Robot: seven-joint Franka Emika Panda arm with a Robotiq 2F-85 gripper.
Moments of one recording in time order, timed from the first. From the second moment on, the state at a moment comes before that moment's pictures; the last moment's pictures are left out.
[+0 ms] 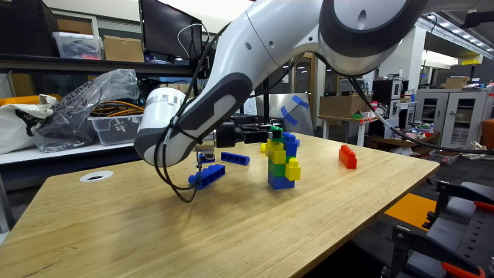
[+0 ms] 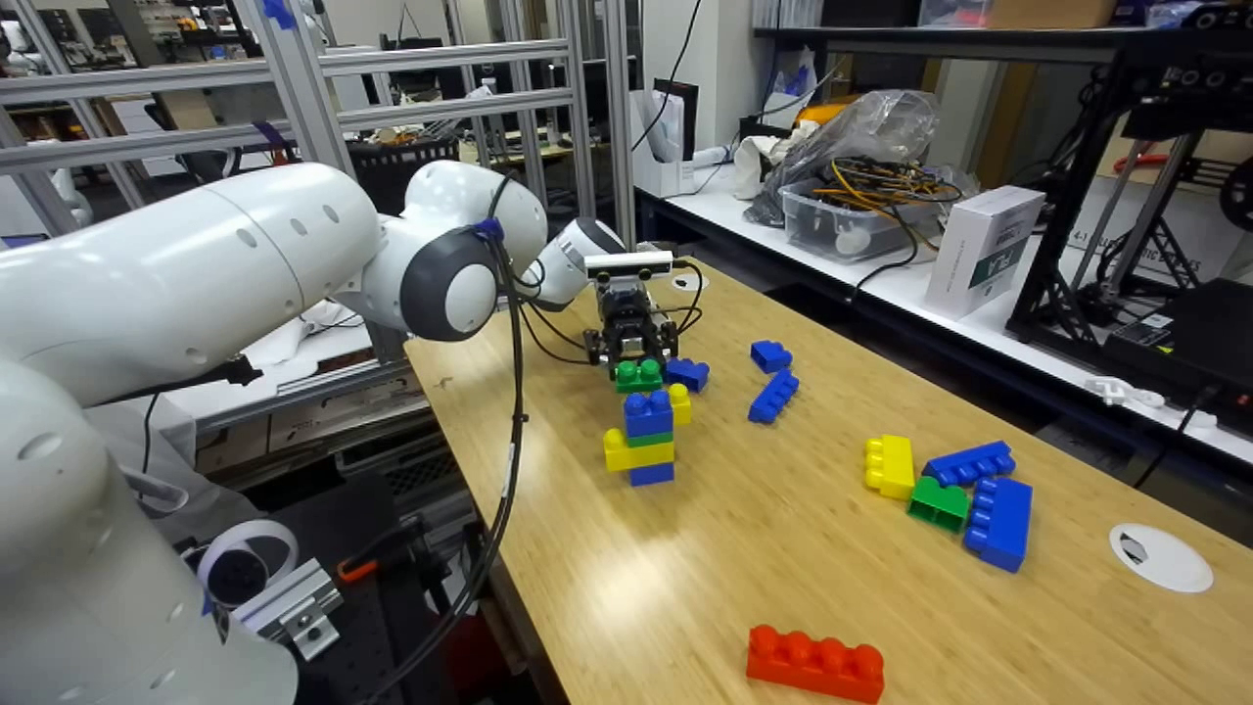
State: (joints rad) arm 0.52 1.47 0.13 -0.63 -0.99 0.74 -0.72
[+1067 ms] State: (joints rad) arm 0.55 1.47 0.07 -0.65 -0.99 0.78 -0.73
